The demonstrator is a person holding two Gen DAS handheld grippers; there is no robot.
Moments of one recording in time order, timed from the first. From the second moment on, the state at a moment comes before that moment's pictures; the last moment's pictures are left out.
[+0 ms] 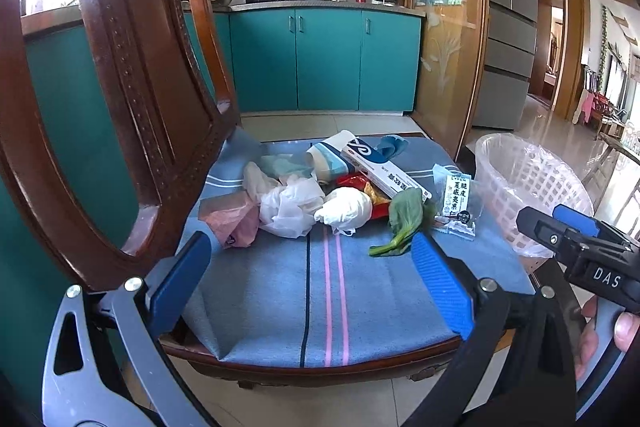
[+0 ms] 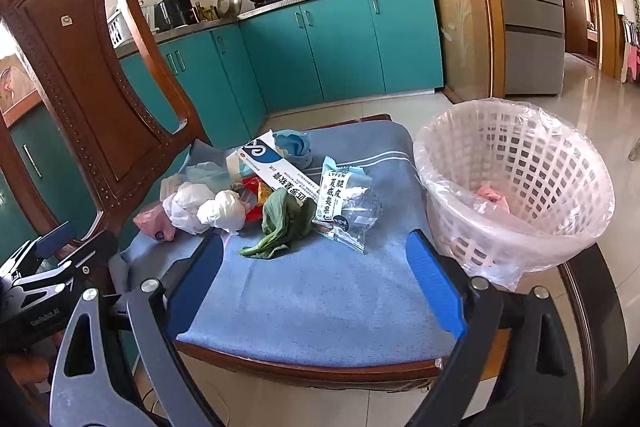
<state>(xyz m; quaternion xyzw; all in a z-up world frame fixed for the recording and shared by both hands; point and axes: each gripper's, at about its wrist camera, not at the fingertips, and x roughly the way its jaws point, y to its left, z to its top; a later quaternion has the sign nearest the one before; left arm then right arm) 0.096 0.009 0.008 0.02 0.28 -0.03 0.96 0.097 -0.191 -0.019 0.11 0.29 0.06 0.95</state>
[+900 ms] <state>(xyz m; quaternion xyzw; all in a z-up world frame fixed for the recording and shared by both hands) 0.214 -0.021 -0.052 -0.02 0.36 -0.07 0.93 0.114 -0.183 -0.037 0.12 0.33 0.08 0.93</state>
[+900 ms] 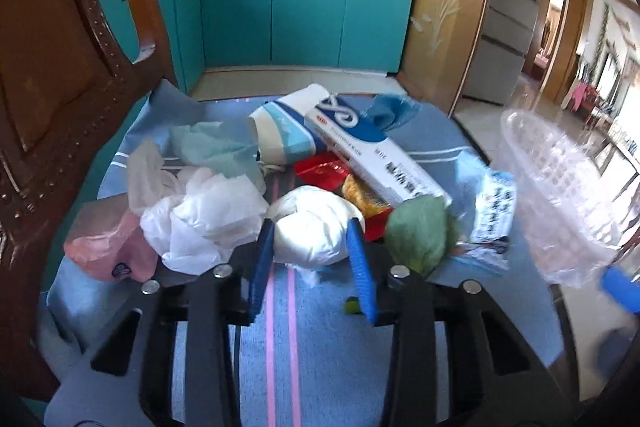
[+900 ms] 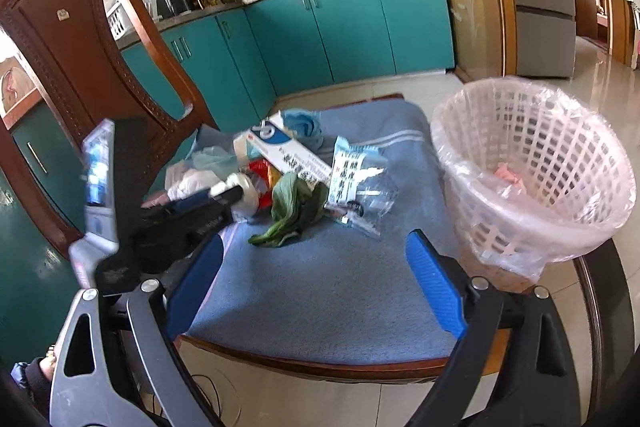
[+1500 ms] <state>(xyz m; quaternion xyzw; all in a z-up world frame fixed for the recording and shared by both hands) 0.074 0.025 0.061 -0.02 0.16 -0.05 0.98 0.204 -0.116 -0.094 0.15 0.42 0.05 0.90</state>
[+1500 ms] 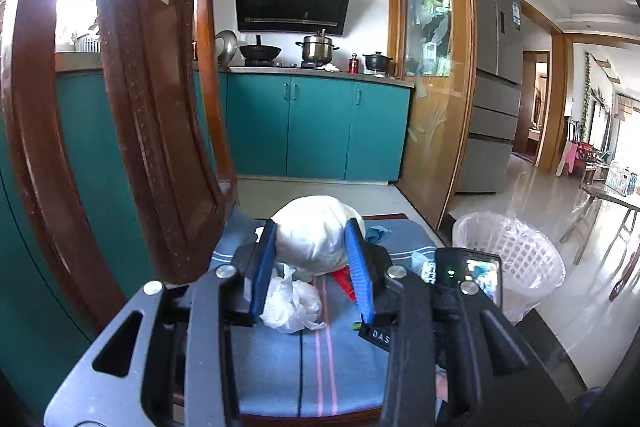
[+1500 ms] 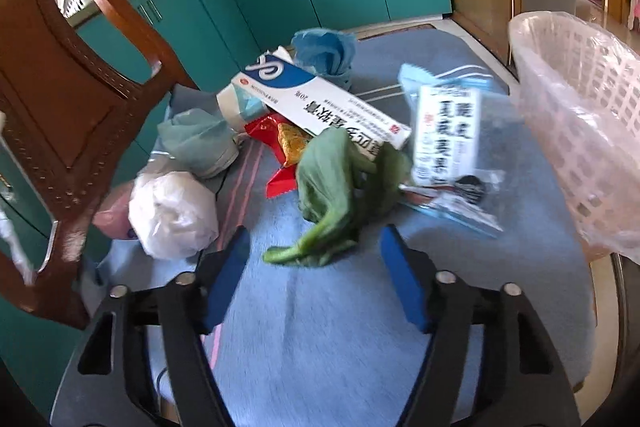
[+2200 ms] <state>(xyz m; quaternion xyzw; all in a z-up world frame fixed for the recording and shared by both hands) 0.085 0.039 0.053 -0.05 0.19 -0.06 0.98 0.136 -0.141 -0.021 0.11 0.32 0.18 0.92</state>
